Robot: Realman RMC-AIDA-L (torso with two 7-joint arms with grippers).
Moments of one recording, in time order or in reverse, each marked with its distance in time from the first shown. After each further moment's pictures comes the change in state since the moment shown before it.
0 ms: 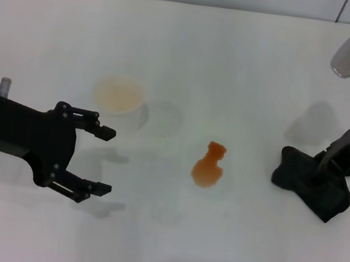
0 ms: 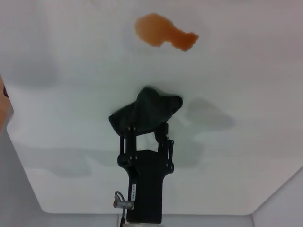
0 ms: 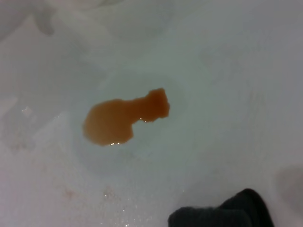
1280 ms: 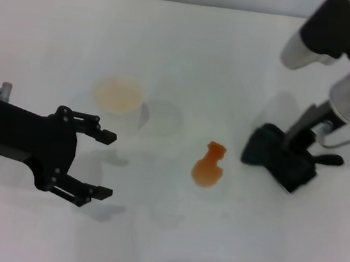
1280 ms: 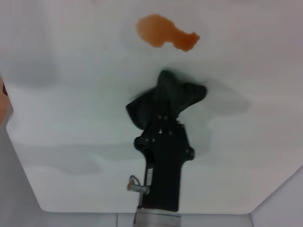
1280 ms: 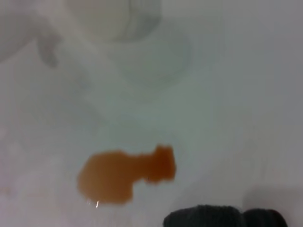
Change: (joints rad) left arm 0.010 -0.004 0.002 -0.010 -0.002 -0.006 0.009; right arm 0.092 0.010 -0.155 0.077 0.032 0.169 0.023
